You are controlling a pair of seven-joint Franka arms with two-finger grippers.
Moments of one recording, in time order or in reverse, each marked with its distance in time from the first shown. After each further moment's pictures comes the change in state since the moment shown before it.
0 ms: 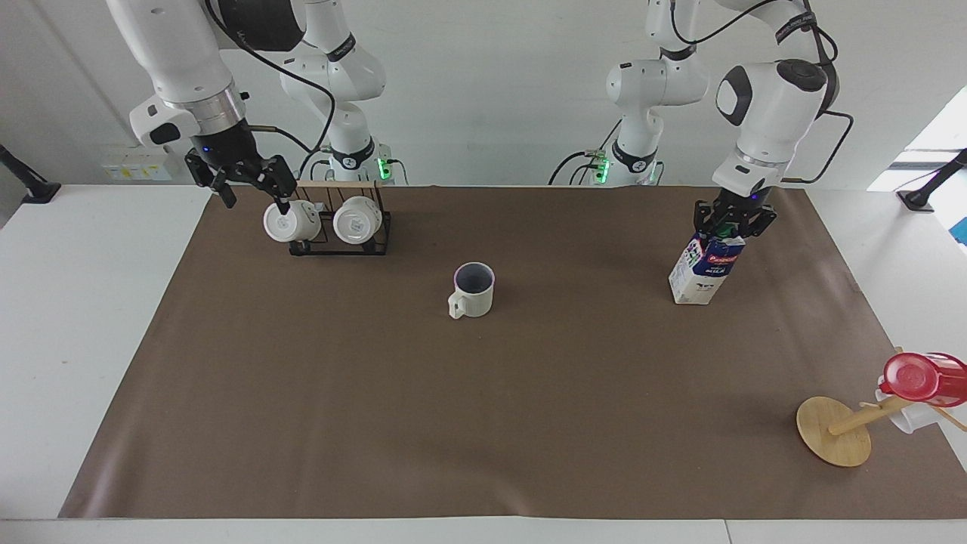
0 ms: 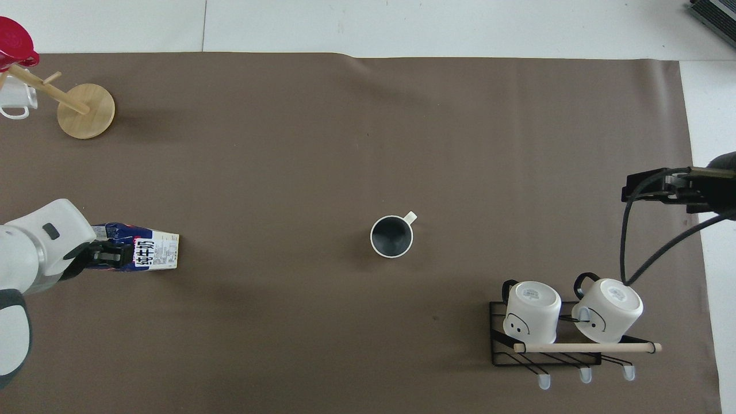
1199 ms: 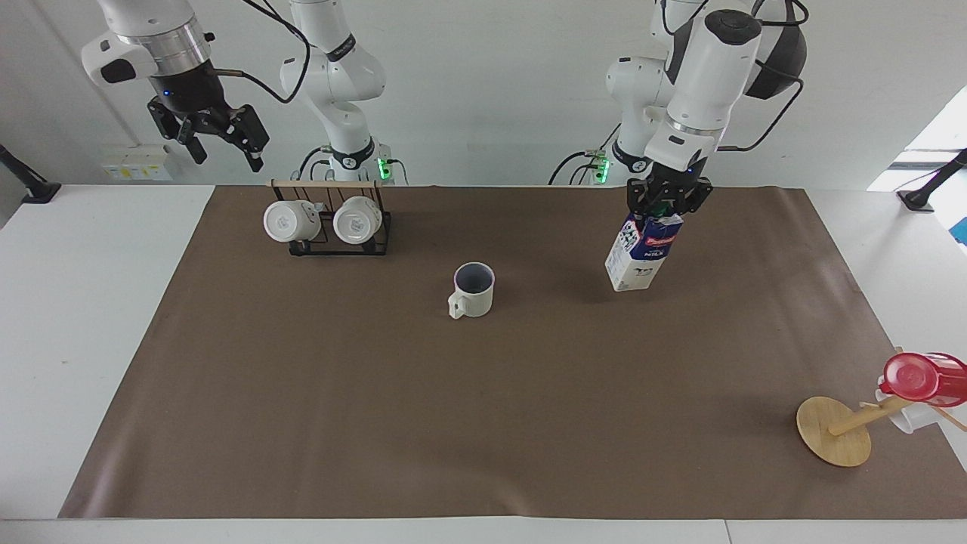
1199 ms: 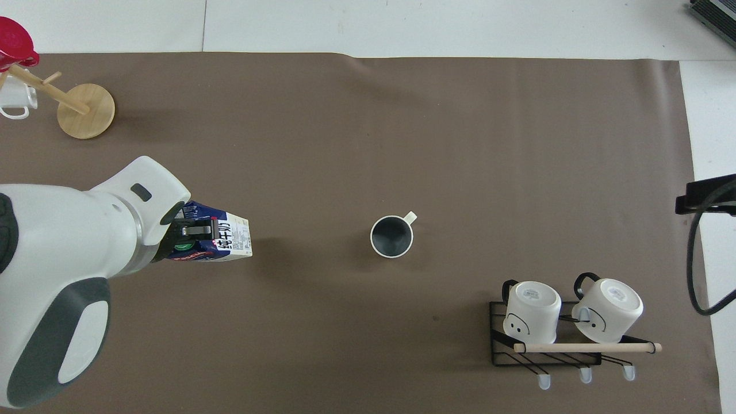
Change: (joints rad) left arm -0.314 0.109 -0.032 0.326 0.000 -0.245 -0.530; right arm -0.003 -0.003 -0.025 0.153 -0.016 -0.201 -0.020
